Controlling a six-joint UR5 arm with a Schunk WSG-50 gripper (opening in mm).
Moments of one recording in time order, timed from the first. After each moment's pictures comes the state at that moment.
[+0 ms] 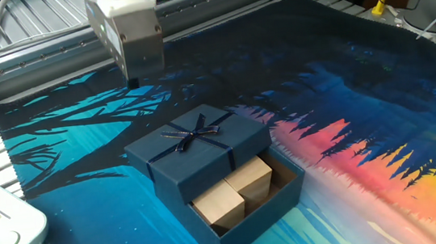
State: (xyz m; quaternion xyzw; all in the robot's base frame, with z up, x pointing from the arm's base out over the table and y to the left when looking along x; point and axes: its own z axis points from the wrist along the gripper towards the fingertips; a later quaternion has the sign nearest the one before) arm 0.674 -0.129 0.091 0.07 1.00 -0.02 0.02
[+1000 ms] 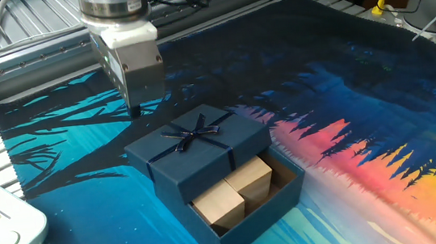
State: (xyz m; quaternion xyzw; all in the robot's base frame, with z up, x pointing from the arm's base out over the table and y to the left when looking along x) arm 0.686 -0.113 0.053 0.07 1.00 0.02 0.03
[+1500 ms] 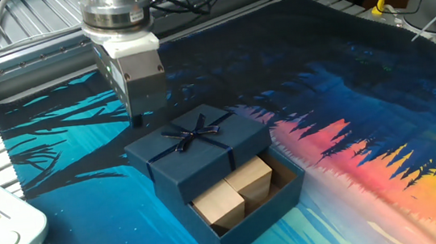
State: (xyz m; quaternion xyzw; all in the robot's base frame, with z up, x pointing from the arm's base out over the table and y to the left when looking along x) arm 0.689 -0.108 0.042 0.07 1.00 0.03 0.04
